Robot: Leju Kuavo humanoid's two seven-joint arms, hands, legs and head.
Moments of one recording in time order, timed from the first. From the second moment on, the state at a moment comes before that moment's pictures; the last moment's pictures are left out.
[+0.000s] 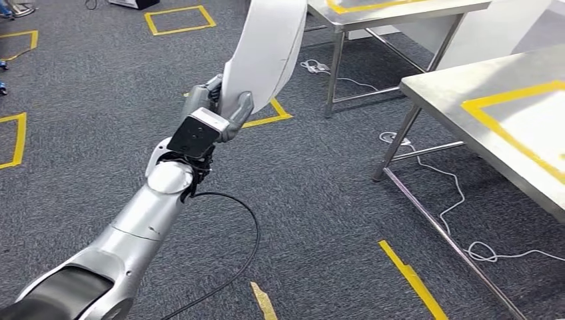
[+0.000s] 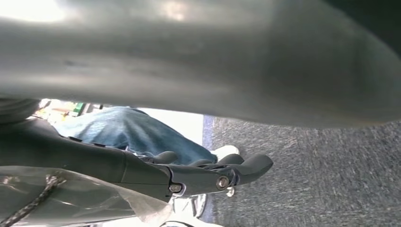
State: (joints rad) left arm -0.58 -0.06 -0.33 -1.36 -0.18 0.18 -0.45; right arm -0.08 0.13 -1.09 -0.21 1.12 0.07 0.52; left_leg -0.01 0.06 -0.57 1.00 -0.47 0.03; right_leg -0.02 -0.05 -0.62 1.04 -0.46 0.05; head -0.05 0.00
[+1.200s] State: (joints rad) left arm -0.58 -0.07 -0.34 -1.35 -0.18 0.17 -0.45; right arm -0.08 0.13 -1.10 -0.21 1.13 0.08 0.52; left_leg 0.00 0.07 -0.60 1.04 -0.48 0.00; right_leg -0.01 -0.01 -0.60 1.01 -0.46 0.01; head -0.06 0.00
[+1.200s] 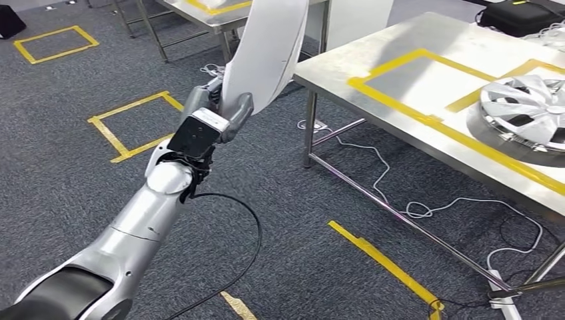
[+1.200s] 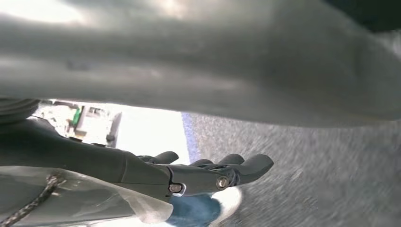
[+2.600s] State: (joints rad) left arm -0.55 -0.05 -0.33 -1.36 -0.16 0.17 -0.48; right arm -0.08 0.13 -1.11 -0.21 1.15 0.01 0.40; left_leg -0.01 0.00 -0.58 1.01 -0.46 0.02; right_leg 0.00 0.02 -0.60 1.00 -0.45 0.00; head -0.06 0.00
